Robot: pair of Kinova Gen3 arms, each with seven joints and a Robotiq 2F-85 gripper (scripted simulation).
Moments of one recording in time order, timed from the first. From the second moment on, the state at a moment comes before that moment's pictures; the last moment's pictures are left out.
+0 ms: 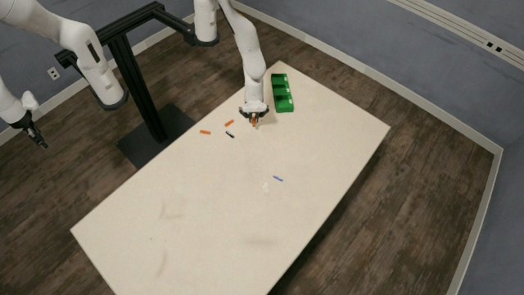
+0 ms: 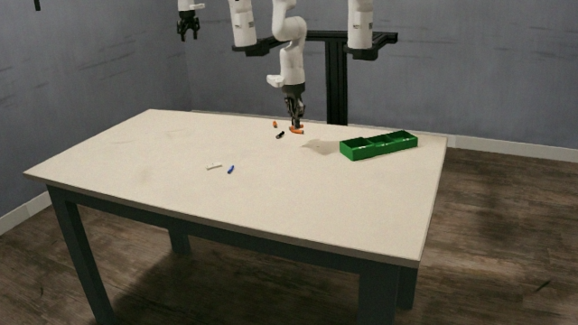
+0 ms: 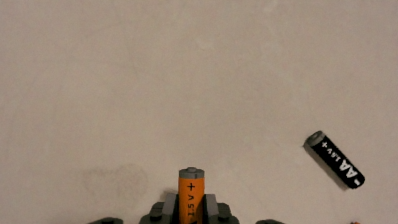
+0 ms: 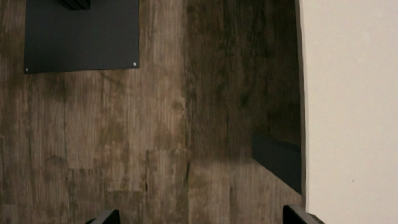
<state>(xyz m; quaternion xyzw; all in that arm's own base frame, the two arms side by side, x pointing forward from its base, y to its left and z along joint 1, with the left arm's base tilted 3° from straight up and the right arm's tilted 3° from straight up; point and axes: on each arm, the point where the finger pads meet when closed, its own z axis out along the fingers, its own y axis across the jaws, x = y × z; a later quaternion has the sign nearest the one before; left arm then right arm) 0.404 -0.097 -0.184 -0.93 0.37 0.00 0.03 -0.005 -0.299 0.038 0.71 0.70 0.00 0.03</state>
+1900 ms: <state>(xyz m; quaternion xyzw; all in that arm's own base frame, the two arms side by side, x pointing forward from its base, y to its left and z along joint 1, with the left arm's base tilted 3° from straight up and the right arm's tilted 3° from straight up) 0.299 0.188 -0.175 -0.98 0.21 -0.02 0.03 -0.005 -0.299 0.038 0.71 0.70 0.00 0.03</state>
